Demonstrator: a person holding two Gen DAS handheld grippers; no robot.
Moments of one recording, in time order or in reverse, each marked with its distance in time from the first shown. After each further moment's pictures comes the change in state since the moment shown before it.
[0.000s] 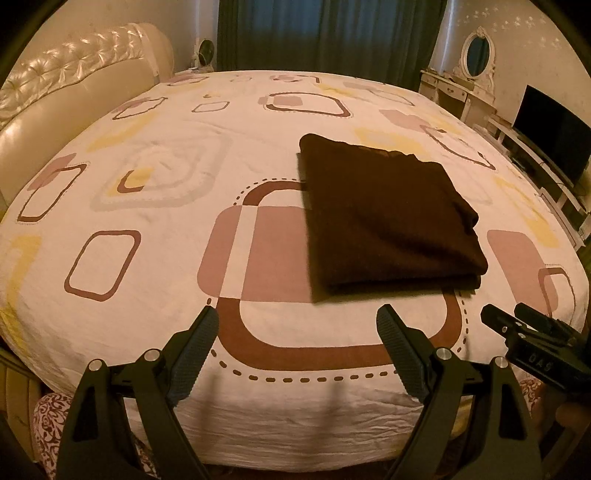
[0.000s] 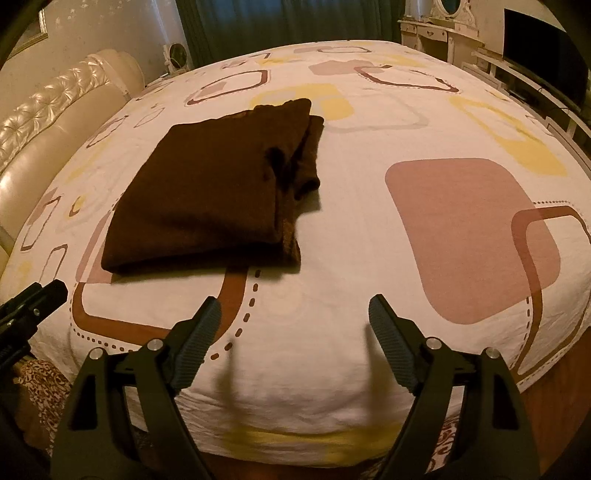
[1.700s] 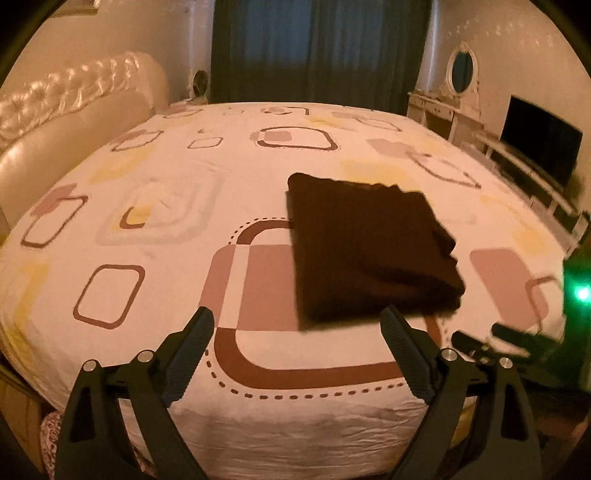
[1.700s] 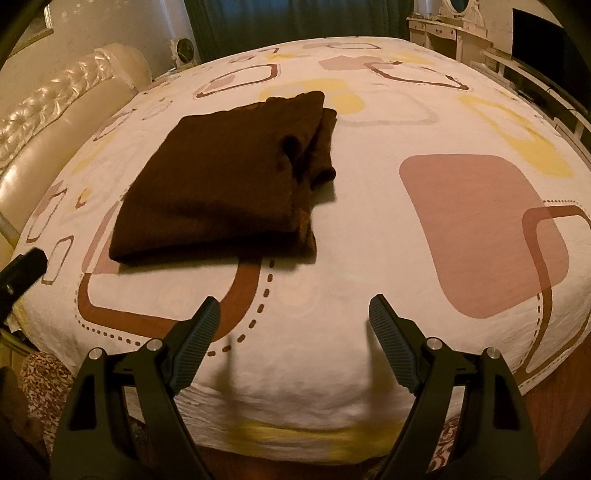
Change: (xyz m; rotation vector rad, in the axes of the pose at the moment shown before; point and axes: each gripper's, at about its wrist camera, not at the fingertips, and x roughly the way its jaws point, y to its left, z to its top) left arm -0.026 -0.005 0.009 0.019 -0.122 -0.032; right arm 0.004 0.007 -0.004 -0.012 0.019 0.033
